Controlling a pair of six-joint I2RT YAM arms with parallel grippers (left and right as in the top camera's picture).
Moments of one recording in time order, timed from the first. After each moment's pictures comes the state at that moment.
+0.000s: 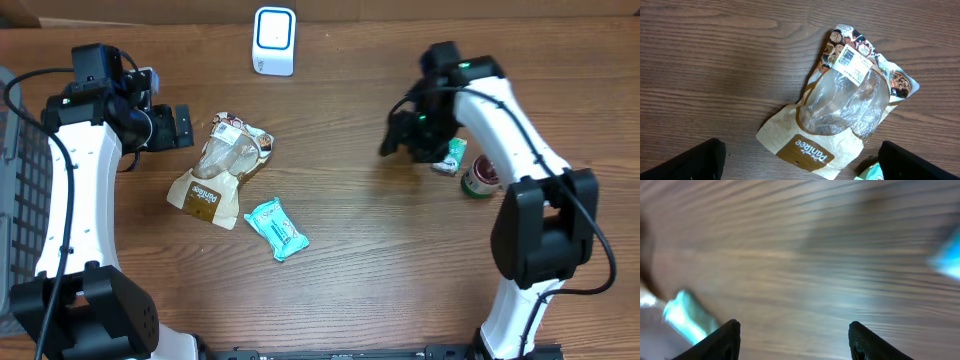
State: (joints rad) left arm 0.18 1.69 1.54 -1.04 0.12 0.00; right arm 0.22 2.04 1.70 -1.20 -0.35 0.28
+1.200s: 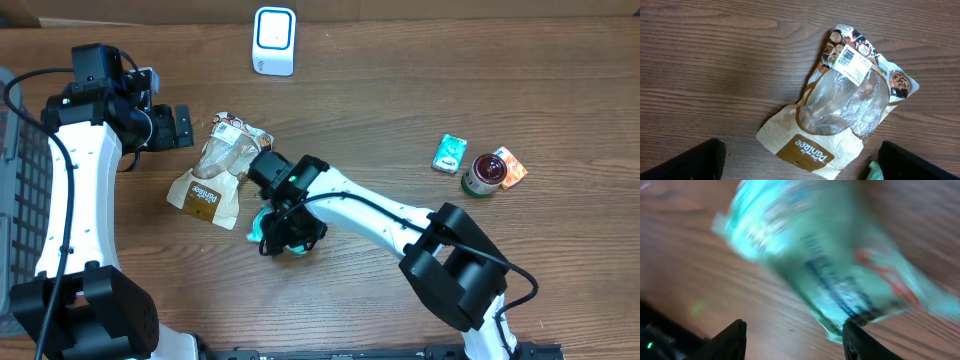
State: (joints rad) left arm 0.18 1.69 1.54 -1.04 0.12 0.00; right arm 0.89 2.09 1.57 -0.99 -0.31 0.47
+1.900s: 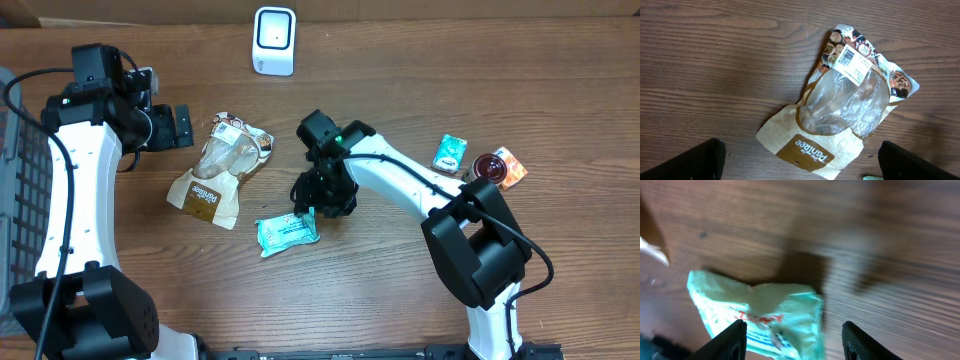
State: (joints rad) left arm 0.18 1.69 1.54 -1.04 0.12 0.00; right arm 0.67 2.09 1.52 -0.92 -0.39 0.59
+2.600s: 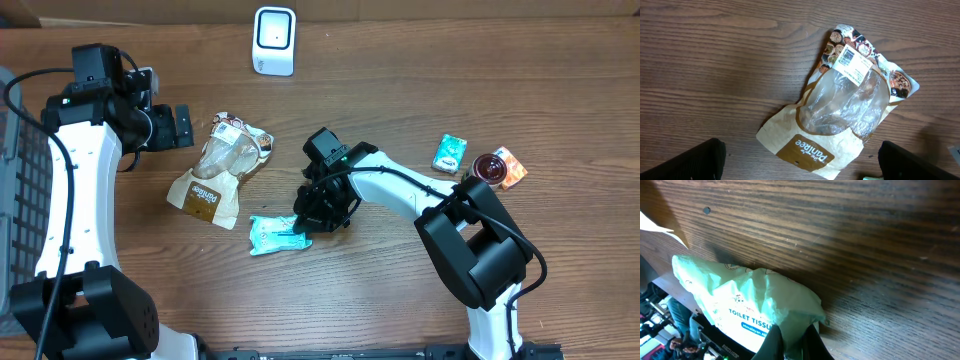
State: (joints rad) left arm 0.18 1.69 1.54 -1.04 0.12 0.00; right arm 0.66 2.08 1.35 -0.71 -0.60 0.69
